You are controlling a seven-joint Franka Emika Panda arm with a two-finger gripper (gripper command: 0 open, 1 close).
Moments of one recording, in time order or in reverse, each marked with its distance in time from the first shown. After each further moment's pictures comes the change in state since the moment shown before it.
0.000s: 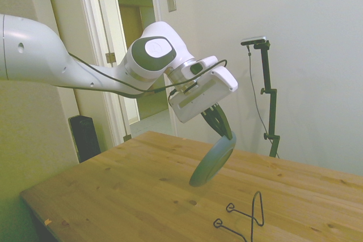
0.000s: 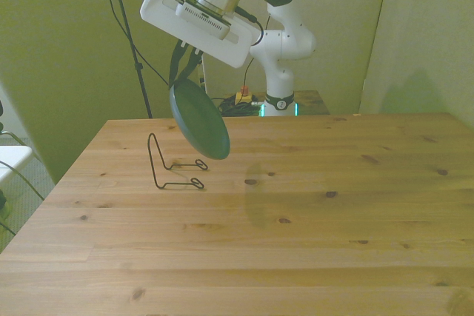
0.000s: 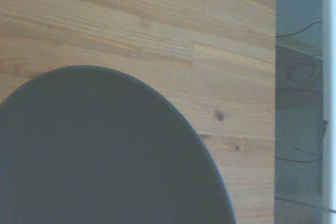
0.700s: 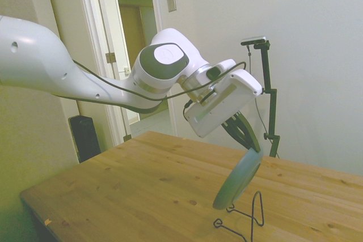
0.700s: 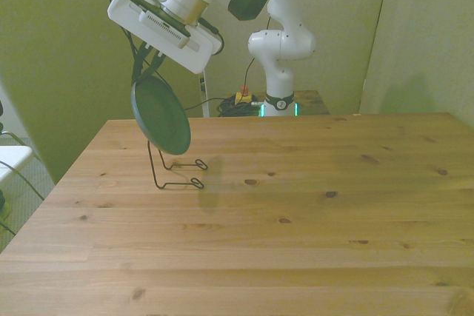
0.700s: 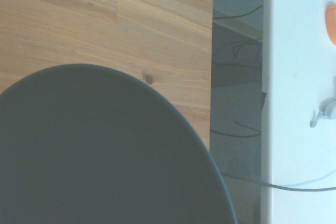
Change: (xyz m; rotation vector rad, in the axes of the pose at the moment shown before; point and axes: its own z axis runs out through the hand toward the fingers) arm 0.010 0.048 0.056 -0.091 0.041 -0.012
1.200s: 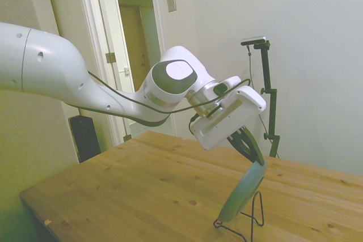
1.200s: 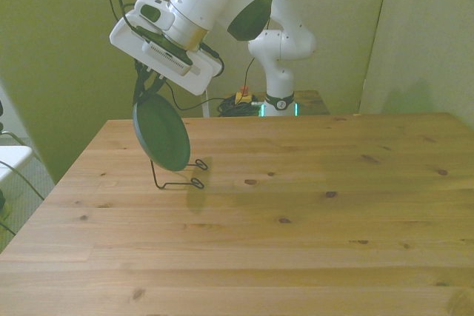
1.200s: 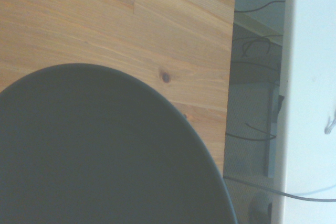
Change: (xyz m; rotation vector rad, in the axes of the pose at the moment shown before) arm -0.010 -0.026 0.027 -0.026 -0.014 -0.039
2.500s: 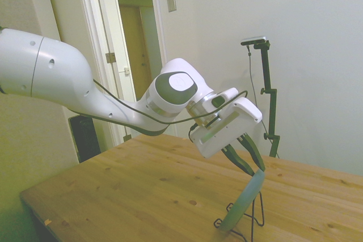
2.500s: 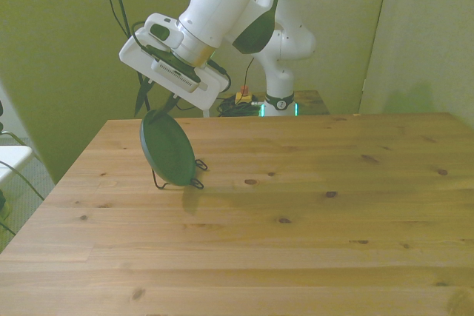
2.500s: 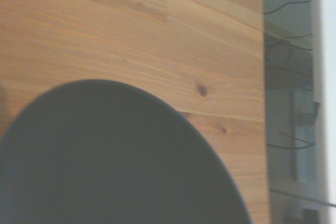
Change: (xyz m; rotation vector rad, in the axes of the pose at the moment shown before) arm -0.009 -0.026 0.000 0.071 -0.033 0.050
